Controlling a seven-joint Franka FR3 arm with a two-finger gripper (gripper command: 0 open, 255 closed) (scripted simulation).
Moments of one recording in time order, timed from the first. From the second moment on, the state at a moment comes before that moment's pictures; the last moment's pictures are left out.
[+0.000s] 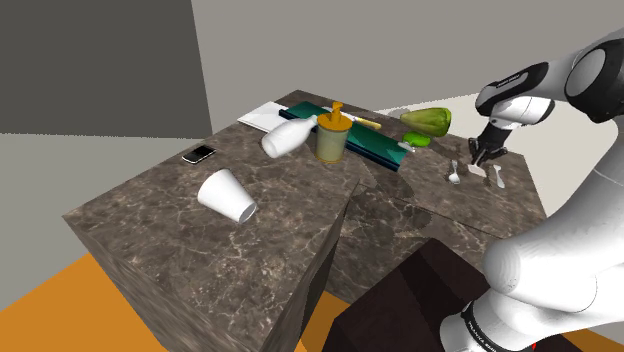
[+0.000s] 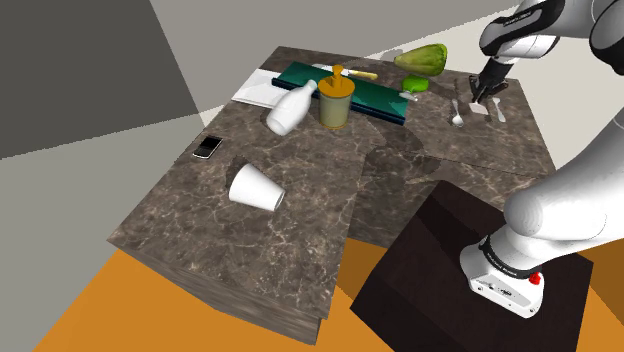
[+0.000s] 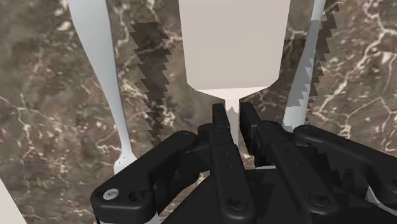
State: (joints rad) arm -0.80 0.17 -0.22 -2.03 0.04 2.25 0.09
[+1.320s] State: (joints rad) arm -0.80 0.19 -0.22 -2.05 0.04 2.29 0.09
